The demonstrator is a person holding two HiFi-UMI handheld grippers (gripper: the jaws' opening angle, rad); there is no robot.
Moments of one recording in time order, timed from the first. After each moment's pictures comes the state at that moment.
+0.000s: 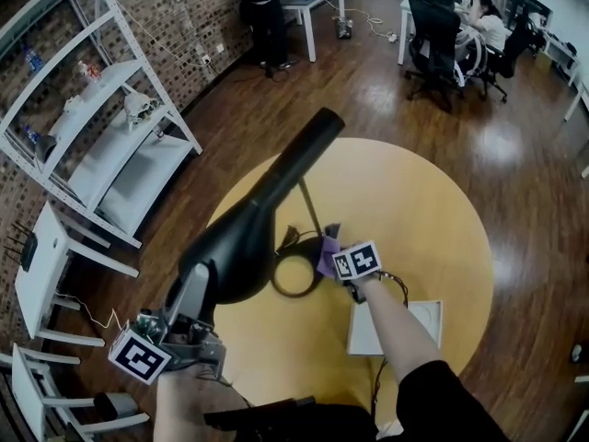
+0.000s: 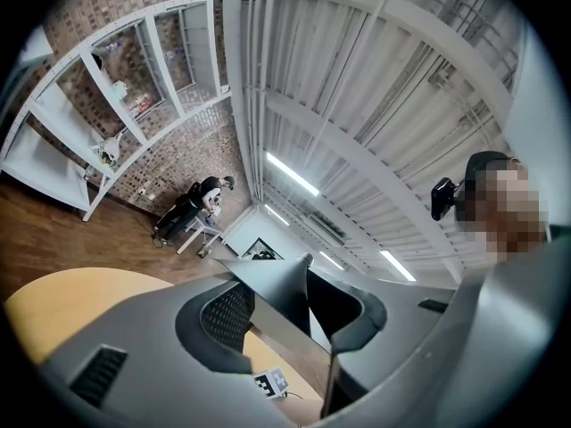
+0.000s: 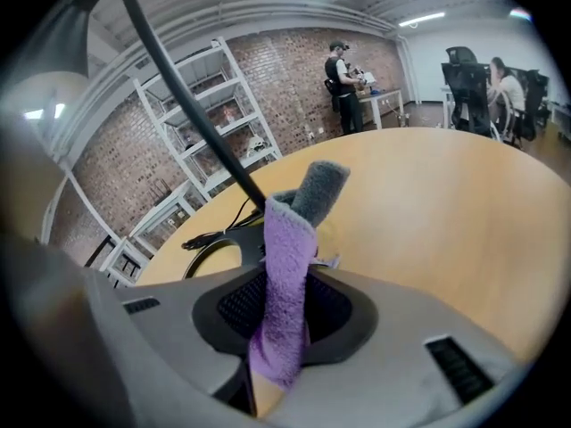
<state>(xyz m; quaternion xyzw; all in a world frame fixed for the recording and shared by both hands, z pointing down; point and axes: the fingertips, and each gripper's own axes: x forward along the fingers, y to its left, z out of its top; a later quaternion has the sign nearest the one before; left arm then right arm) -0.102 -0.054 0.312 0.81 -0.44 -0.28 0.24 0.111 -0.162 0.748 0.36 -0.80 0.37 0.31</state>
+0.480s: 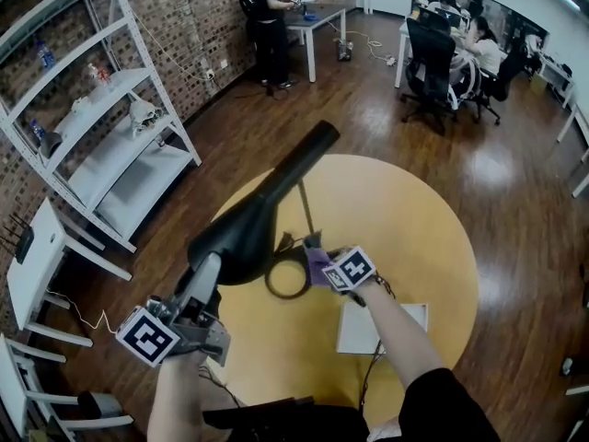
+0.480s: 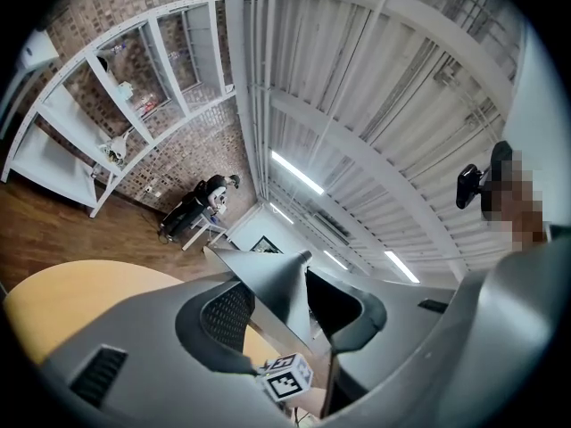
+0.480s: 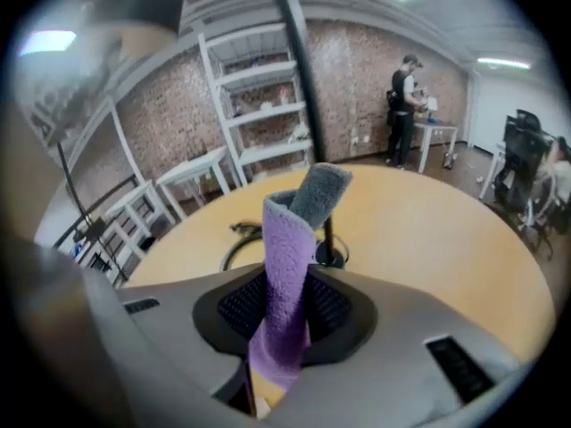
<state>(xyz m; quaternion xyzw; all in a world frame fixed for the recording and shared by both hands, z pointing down) -0.085 -0.047 0.322 0.81 -0.46 -0.28 0.25 0.109 -0.134 0.684 0.28 -0.85 0.22 0.38</state>
